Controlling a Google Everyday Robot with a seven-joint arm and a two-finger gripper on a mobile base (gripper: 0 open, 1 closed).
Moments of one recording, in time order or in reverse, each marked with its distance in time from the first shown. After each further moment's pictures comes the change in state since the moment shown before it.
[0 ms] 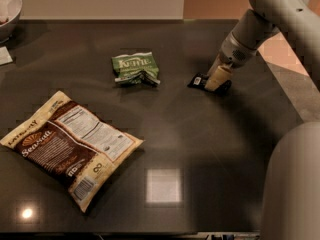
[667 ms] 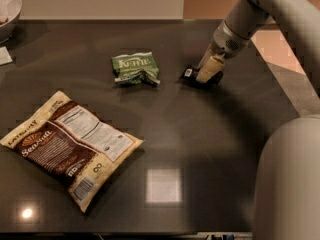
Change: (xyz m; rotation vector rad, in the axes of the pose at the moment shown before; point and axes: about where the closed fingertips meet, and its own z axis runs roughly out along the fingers) arm -0.043 0.003 -0.014 0.004 -0.044 -0.078
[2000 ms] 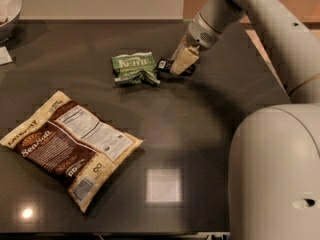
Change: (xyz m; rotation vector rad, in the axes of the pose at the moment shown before) arm -0.077 -0.006 0.024 -0.057 -0.128 -0.100
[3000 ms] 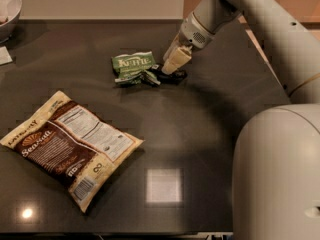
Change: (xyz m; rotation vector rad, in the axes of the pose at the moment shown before) arm -0.024 0.011 0.007 -0.017 -0.051 -0.015
